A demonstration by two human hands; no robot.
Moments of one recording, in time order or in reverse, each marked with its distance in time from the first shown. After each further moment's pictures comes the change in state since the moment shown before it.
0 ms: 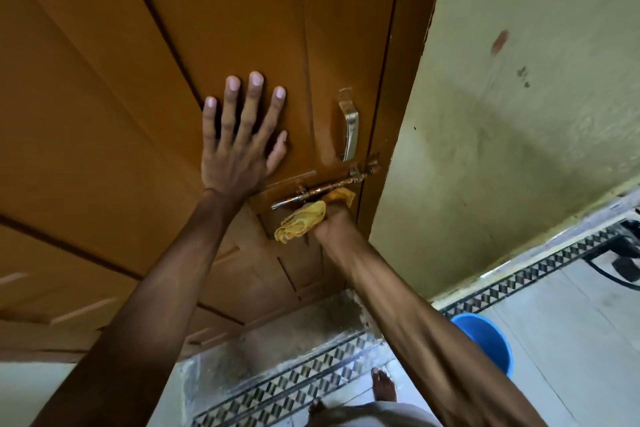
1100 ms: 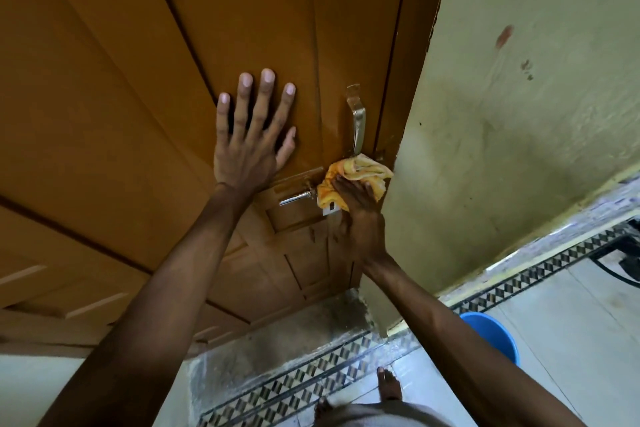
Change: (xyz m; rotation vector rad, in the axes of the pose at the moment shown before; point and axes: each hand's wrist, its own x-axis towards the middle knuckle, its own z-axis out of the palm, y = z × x) left_hand 0.000 0.000 0.001 0.005 0.018 -0.003; right_hand -0.054 -0.014 -0.042 -1.189 -0.026 -1.229
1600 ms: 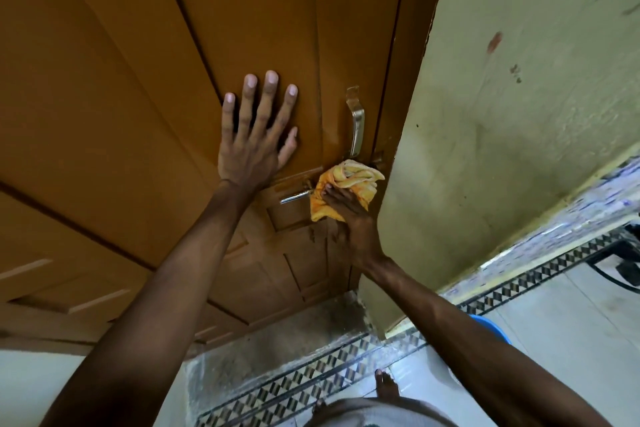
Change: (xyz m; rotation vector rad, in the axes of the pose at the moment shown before) left_hand 0.001 0.001 0.000 -0.022 -0.001 0.005; right_hand -0.011 -0.010 -0.010 0.089 -0.112 -0.069
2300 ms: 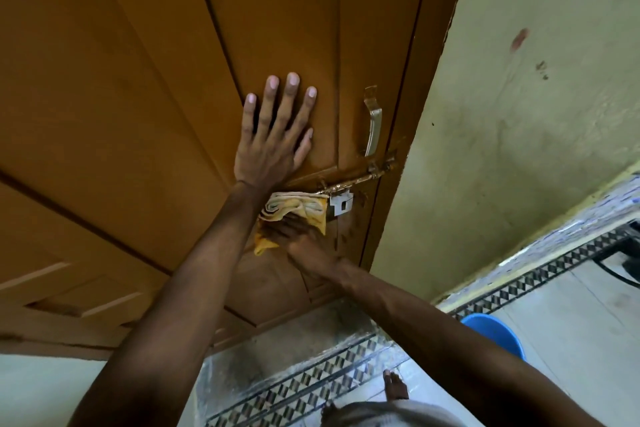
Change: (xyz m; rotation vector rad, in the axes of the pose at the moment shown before) left_hand 0.000 -0.005 -0.002 -0.048 0.032 0.072; right_hand 0.016 -0.054 0.082 -0.370 -0.434 -0.421
